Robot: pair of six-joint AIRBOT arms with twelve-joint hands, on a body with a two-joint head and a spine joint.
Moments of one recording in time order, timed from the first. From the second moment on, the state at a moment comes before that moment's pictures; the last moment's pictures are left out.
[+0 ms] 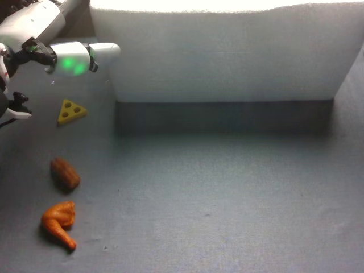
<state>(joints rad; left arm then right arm) 0.58 -1.15 1.46 -0.36 -0.76 0.67 -0.54 -0.93 1.21 0.61 0.87 -1.13</state>
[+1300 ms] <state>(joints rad) 0.55 -1.20 1.51 -0.37 -0.76 0.63 -0.49 -0.97 1.25 0.59 0.88 -1.10</state>
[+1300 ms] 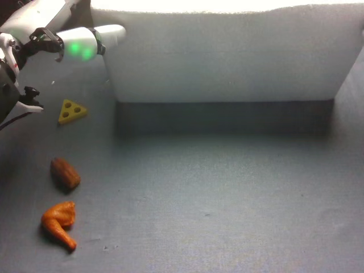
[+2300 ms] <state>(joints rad) 0.55 -1.15 1.45 -0.35 -0.87 0.60 -0.49 -0.96 1.22 0.56 0.95 -1.03</state>
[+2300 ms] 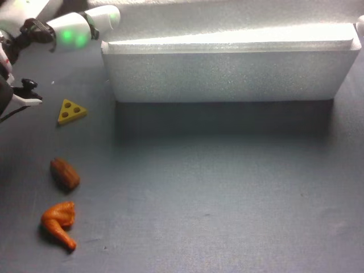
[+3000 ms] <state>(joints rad) 0.64 -1.02 1.30 -0.33 -1.07 0.59 -0.51 -0.87 1.07 0.45 1.07 -1.03</state>
